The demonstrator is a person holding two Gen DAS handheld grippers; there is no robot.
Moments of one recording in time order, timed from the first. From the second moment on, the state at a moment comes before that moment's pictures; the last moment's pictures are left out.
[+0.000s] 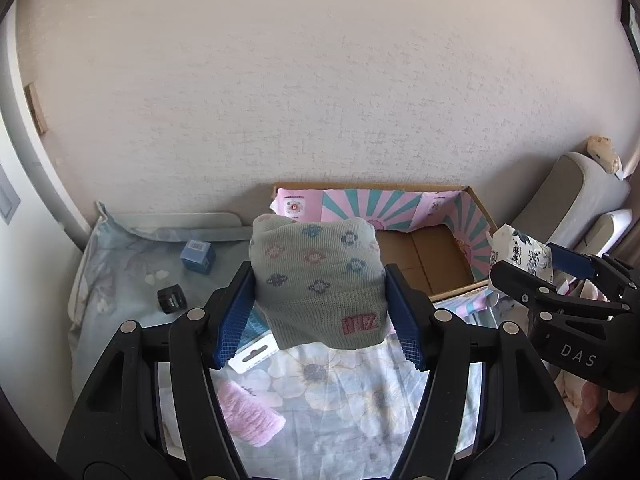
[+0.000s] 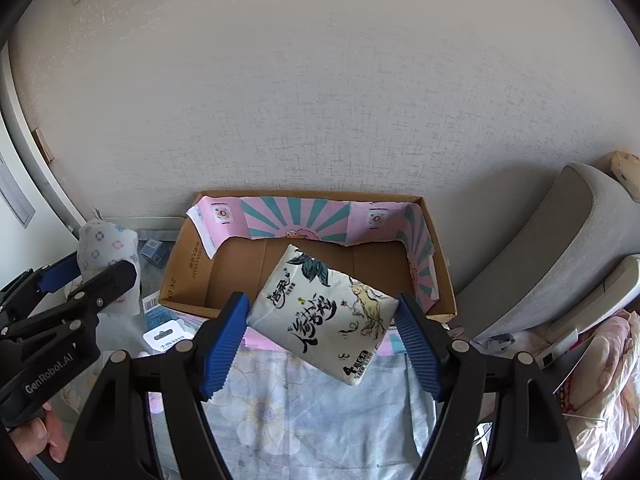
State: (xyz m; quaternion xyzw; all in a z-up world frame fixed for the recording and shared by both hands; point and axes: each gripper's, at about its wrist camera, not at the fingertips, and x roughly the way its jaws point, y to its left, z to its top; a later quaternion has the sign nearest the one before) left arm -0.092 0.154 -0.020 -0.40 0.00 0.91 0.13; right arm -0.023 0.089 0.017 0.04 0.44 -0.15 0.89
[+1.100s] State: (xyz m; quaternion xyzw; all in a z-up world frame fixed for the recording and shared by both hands) left arm -0.209 0.191 -0.046 -0.49 0.00 0.86 0.13; right arm 0.087 0.023 0.001 0.05 0.52 -0.06 0.85
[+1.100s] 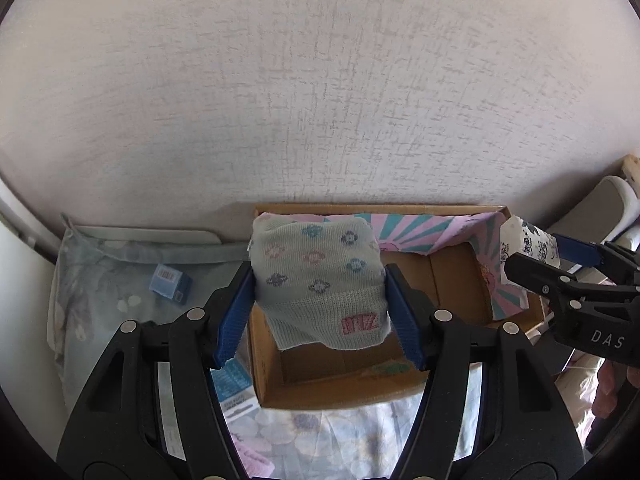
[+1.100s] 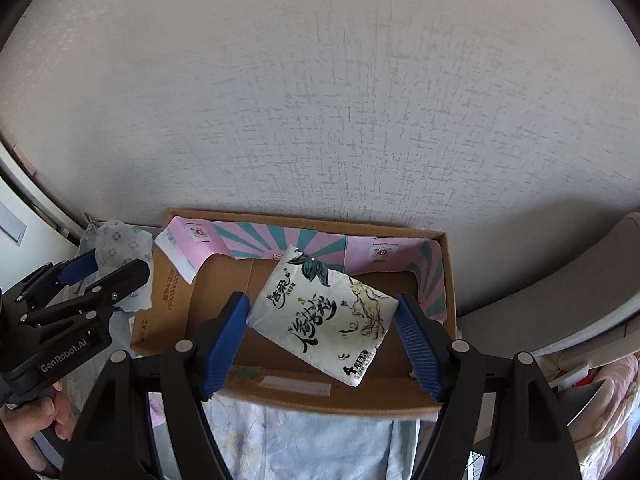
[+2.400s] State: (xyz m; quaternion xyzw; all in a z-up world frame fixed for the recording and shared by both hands) left arm -0.261 0.267 -0.144 -0.59 0.12 0.78 0.15; right arm 0.147 -0.015 -0.105 0.07 0.64 -0.03 0.77
